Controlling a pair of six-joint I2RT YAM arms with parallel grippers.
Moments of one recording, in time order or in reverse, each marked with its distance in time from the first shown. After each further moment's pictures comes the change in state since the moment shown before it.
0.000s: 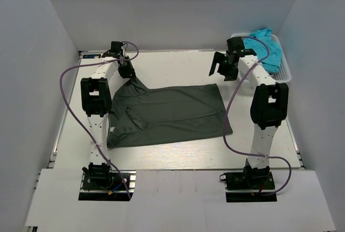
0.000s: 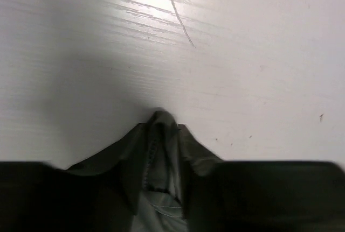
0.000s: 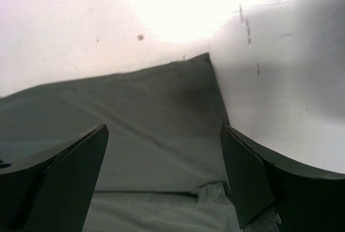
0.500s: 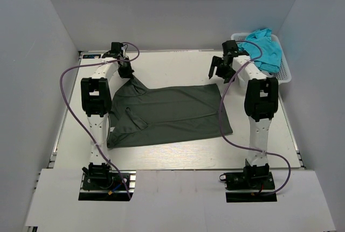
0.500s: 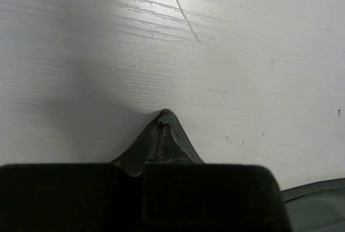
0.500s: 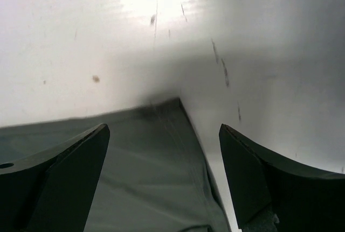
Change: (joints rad) left arm 0.000 0.000 -0.020 0.010 -0.001 0.062; right arm -0.006 0.191 0.107 0.001 0.088 -0.024
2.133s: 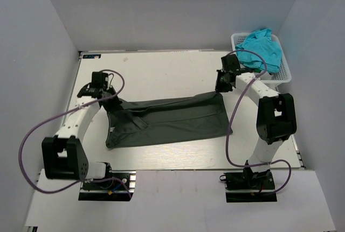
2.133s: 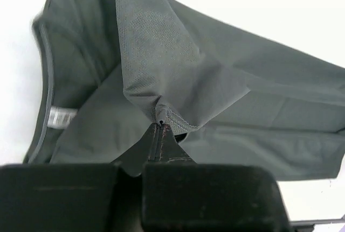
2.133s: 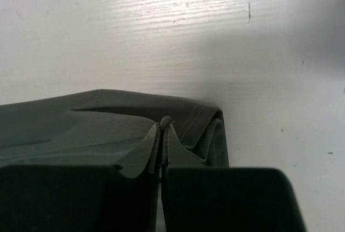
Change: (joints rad) left arm 0.000 -1.050 -1.022 -0.049 -0.049 -0.190; right arm 0.087 -0.401 -0.523 0.227 0.068 -0.027
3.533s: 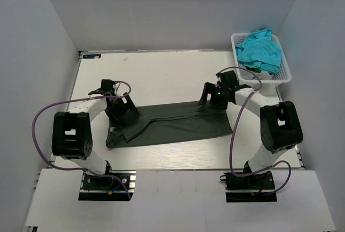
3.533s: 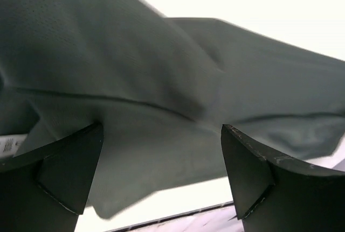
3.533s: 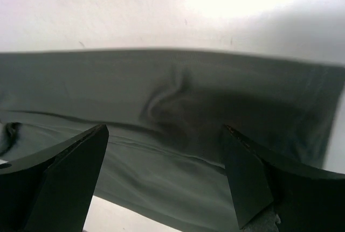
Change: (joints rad) left arm 0.000 0.176 -0.106 0.118 0.179 -0.038; right arm 0.039 -0.156 -0.309 0.198 -0.286 0.090
